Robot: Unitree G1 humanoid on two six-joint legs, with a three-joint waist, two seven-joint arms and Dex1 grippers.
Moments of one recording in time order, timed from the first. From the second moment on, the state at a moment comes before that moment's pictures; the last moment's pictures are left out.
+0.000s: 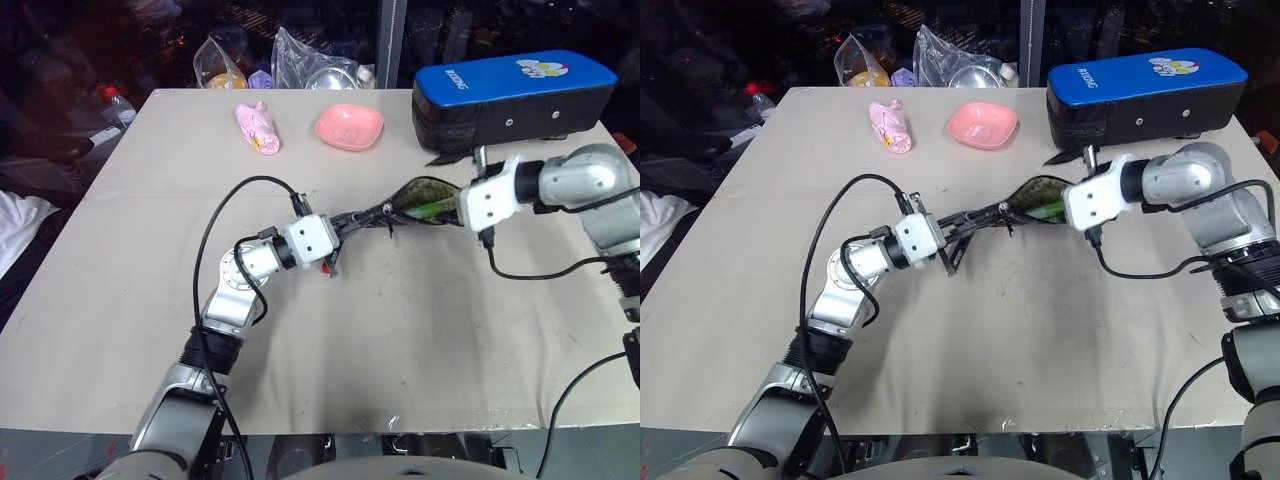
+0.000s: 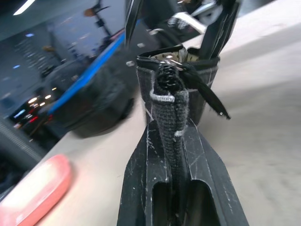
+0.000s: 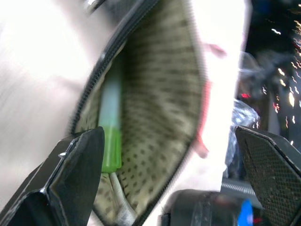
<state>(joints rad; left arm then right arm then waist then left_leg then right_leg) -0.50 0.40 -0.13 0.23 -0.08 -0.41 -0.75 -0.86 -0.82 0.20 0.19 0.02 -0.27 1.11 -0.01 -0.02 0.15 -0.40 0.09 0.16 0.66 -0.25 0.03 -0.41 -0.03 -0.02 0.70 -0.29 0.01</state>
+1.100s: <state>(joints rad) -0.40 0.53 0.12 0.13 -0.12 -0.21 -0.56 -0.65 -0.09 0.35 0.03 0.08 0.62 0.51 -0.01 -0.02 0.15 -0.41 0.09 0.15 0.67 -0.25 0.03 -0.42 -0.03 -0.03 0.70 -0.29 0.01</state>
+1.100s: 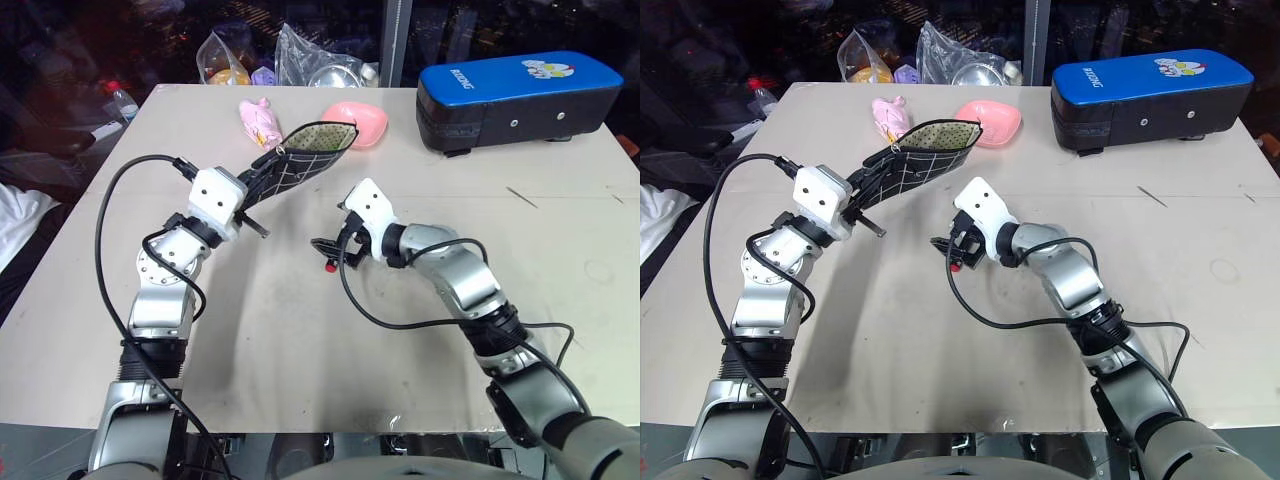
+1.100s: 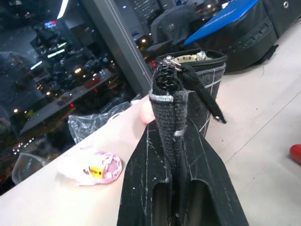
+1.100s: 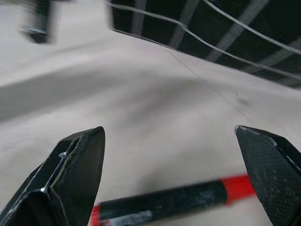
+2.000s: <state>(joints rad) -0.40 0.52 0.11 0.13 -0.10 -0.22 -0.56 -0.75 0.02 0.34 0.13 0.07 1.01 0.36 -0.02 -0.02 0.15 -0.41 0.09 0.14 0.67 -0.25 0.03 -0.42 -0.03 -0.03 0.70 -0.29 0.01</state>
